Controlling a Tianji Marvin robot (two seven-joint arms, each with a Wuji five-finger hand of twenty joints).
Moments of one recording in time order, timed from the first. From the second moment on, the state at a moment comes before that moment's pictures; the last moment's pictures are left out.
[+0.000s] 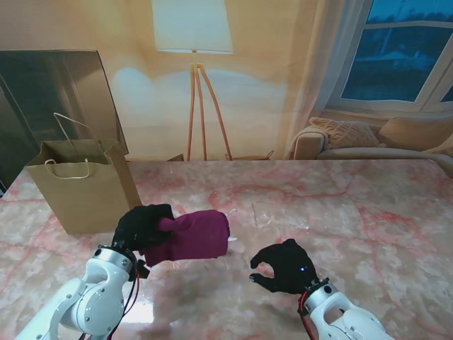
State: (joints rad) left arm 1.73 -1.13 -1.27 -1.84 0.71 0.04 0.18; right arm -1.75 -1.06 1.18 -1.62 -1.09 -0.16 -0.29; left_hand 0.83 -0.80 0.92 -0.12 0.81 -0.20 1.32 1.40 1.26 0.02 0.20 0.82 1.15 0.11 0.71 0.68 0.51 0.19 1.28 0.54; right_hand 0.17 -0.35 0.83 -0.14 0.71 -0.26 0.59 0.48 0.81 -0.08 0.33 0.22 0.71 0.01 0.25 0.45 0.32 0.14 0.82 0.59
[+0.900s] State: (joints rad) left arm 1.54 -1.14 -1.56 -2.00 0.69 0.22 0.05; right arm -1.66 -1.07 1.12 -1.52 -1.04 -0.13 -0.32; left_hand 0.83 -0.80 0.92 -0.12 0.81 -0.21 1.32 1.41 1.26 0.02 0.20 0.84 1.15 0.11 0.71 0.69 0.50 0.19 1.28 0.55; right_hand 0.17 -0.34 0.83 -0.14 0.71 -0.26 0.59 0.48 0.81 -0.07 0.34 0.22 0.71 0.01 0.25 0.45 0.32 0.14 0.82 0.58
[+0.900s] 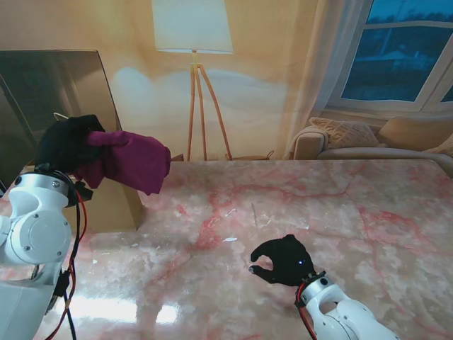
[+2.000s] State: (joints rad) left arm 1.32 -1.13 -1.68 -1.80 0.75 0.29 0.12; right arm -1.60 -1.07 1.09 -1.45 -0.99 -0.12 -0.30; left_hand 0.83 -0.80 0.92 -0.12 0.82 -0.22 1.32 1.42 1.26 0.02 0.20 0.85 1.15 0.11 0.71 0.70 0.49 0.18 1.28 0.57; right_hand 0.17 -0.34 0.83 -0.14 0.71 -0.26 0.59 0.48 0.81 -0.07 0.34 0.22 0.71 0.01 0.25 0.45 0.32 0.14 0.82 0.58
